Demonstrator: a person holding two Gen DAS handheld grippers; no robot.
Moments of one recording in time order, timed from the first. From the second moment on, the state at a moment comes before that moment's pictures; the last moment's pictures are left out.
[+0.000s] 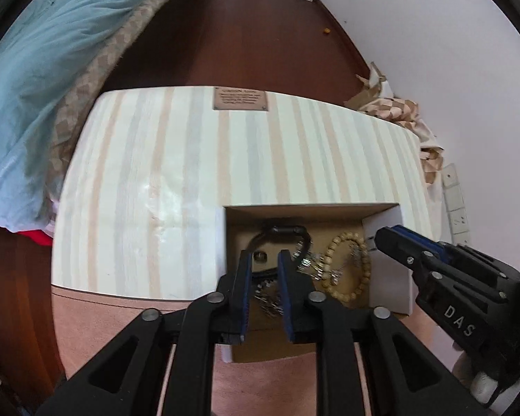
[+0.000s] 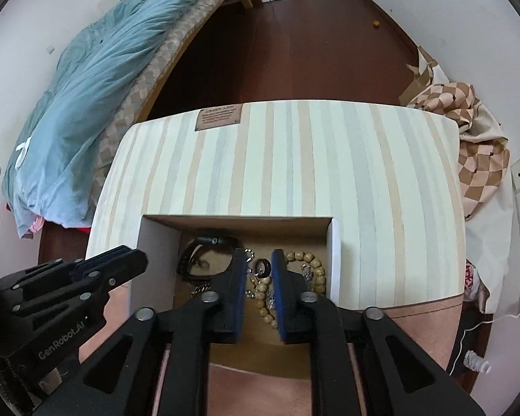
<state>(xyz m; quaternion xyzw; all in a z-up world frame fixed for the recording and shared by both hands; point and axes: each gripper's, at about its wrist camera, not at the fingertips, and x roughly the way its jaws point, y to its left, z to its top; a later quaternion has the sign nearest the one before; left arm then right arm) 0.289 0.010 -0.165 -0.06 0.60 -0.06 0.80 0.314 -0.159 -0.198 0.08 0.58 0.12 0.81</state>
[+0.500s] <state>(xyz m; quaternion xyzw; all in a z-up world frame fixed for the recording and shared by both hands) 0.251 0.029 -0.137 -0.01 0.55 0.01 0.83 0.276 -0.188 -0.177 0.05 0.55 0.05 0.83</state>
